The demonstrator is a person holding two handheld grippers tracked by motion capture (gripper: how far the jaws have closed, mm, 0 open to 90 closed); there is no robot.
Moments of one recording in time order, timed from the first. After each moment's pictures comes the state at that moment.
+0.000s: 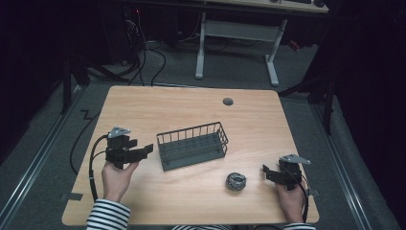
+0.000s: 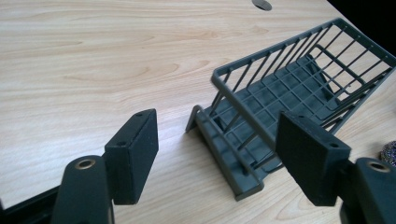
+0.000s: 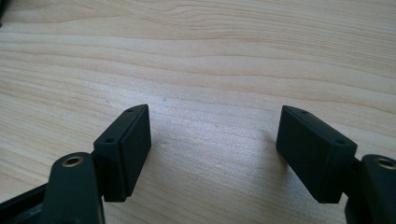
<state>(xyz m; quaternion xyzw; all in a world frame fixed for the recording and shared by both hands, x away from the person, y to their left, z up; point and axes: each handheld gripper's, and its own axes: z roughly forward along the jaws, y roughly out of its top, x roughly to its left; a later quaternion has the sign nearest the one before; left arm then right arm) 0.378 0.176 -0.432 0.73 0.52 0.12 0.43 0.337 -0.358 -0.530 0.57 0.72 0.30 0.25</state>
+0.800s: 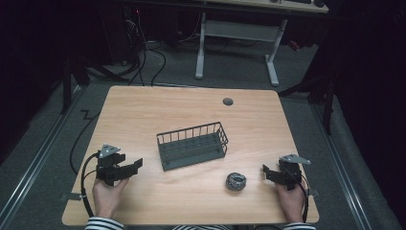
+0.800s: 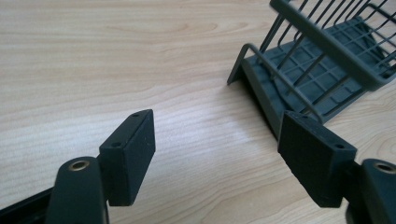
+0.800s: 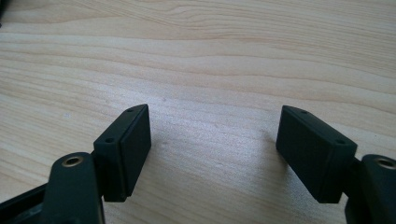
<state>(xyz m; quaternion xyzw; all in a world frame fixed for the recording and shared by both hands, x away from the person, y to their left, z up) 0.349 0.202 -0.475 0.73 0.54 0.15 0.40 0.337 -0.358 -0.530 0.57 0.72 0.30 0.25</state>
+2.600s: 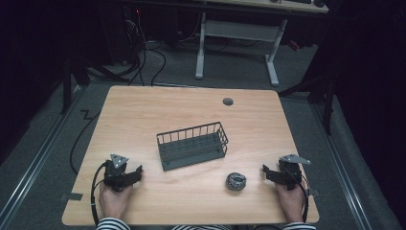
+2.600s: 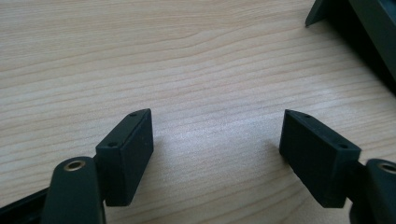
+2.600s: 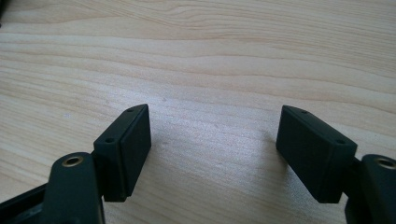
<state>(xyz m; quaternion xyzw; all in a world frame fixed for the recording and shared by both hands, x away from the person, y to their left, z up) 0.354 0.194 -0.537 0.73 0.55 0.24 0.33 0.337 -0.358 -0.530 0.57 0.72 0.30 0.25</state>
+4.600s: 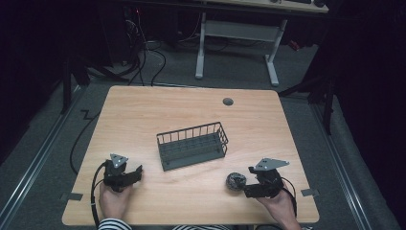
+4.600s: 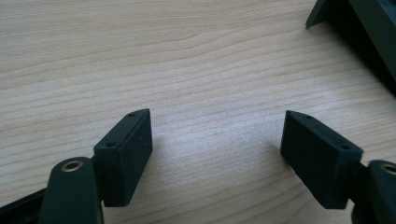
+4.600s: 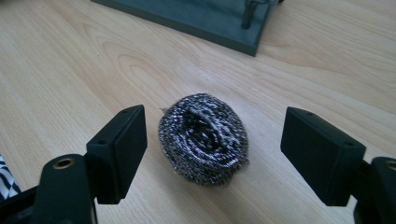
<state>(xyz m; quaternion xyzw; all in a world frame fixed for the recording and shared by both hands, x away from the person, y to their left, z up) 0.355 0.195 -0.537 0.73 0.55 0.23 0.33 0.301 -0.268 -0.468 0.40 0.84 0.35 0.13</state>
